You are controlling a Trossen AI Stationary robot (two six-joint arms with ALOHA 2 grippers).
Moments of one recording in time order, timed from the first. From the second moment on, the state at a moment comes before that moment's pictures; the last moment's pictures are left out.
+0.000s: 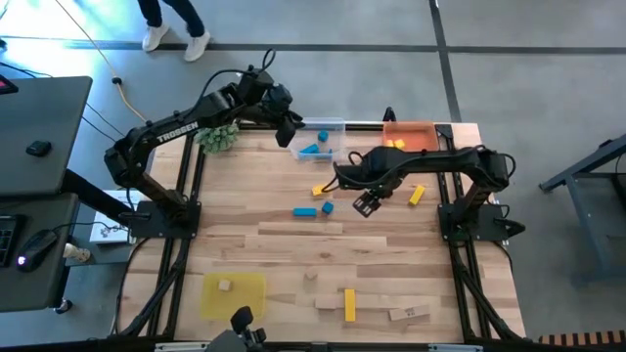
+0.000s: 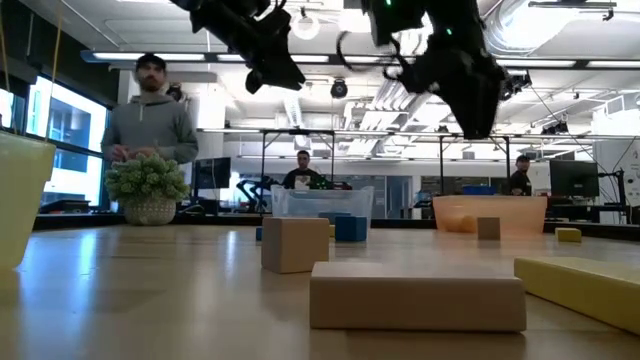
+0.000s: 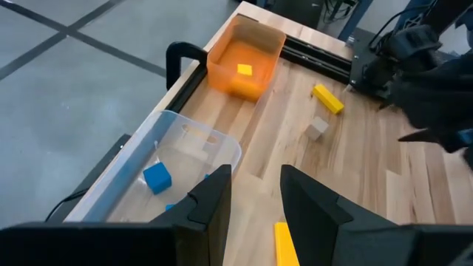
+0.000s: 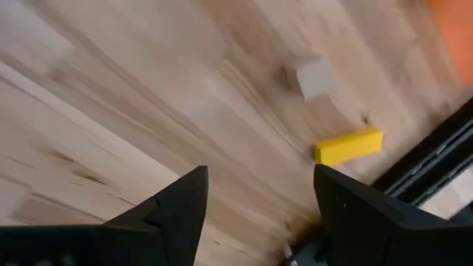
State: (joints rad) left arm 0.74 1.54 1.40 -0.49 0.32 0.01; right arm -0.09 1.74 1.48 -1.48 0.09 0.71
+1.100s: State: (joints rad) left arm 0.74 1.54 1.40 -0.48 0.32 0.00; right arm -0.20 1.30 0.68 -1.03 0.19 1.62
